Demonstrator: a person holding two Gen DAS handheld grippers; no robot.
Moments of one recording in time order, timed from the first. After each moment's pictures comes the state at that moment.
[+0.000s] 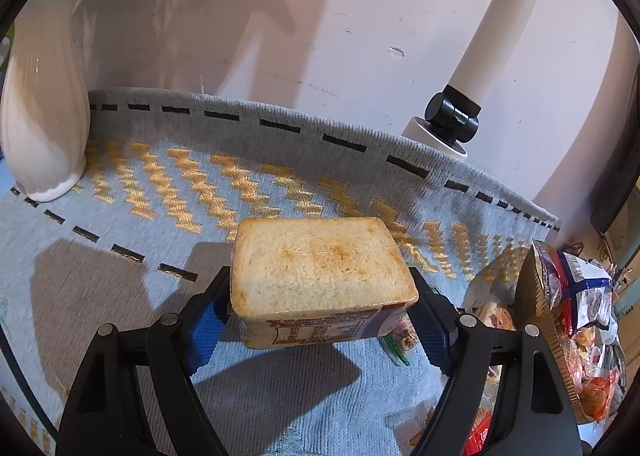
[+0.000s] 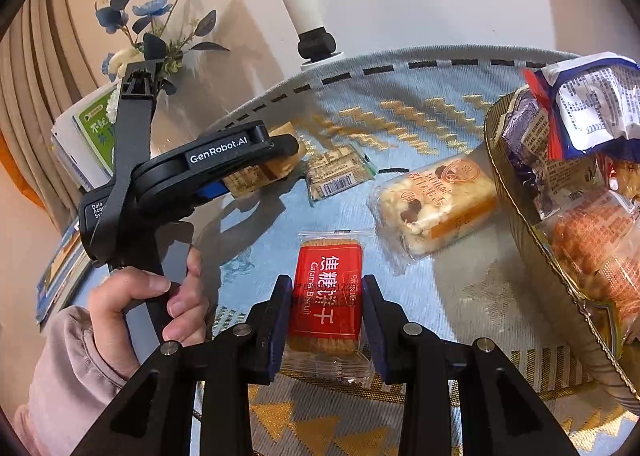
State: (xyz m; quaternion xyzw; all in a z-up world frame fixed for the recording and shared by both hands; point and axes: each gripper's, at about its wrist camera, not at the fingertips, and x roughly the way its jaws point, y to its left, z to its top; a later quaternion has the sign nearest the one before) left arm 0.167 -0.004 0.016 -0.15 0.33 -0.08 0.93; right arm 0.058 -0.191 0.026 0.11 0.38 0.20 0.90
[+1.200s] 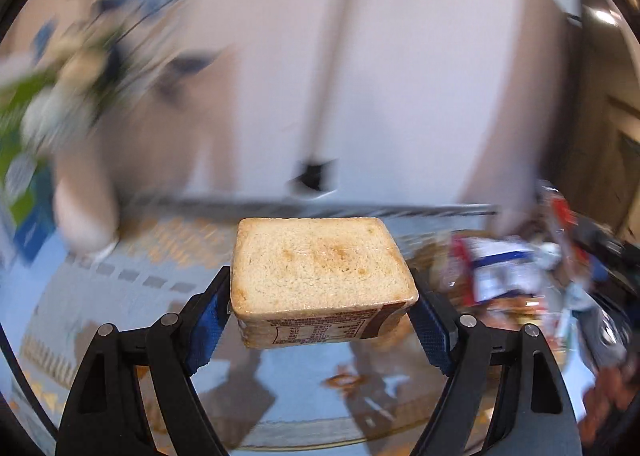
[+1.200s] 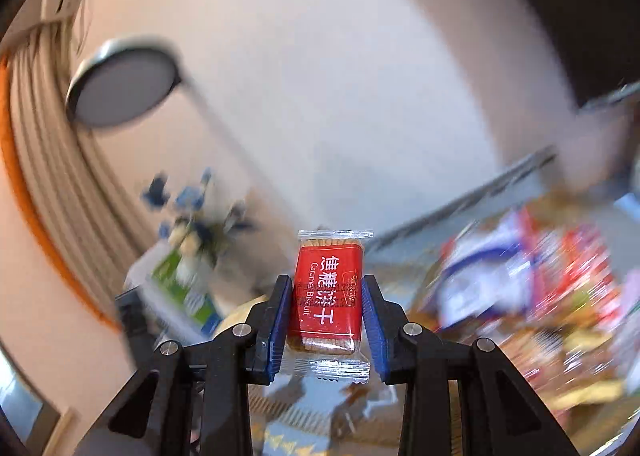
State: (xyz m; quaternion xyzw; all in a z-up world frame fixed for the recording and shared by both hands) left arm 0.074 -0.077 0.119 -0.04 0.27 -0.11 0.96; right arm 0.032 -0.328 0.141 0.28 0.22 0.21 0.91
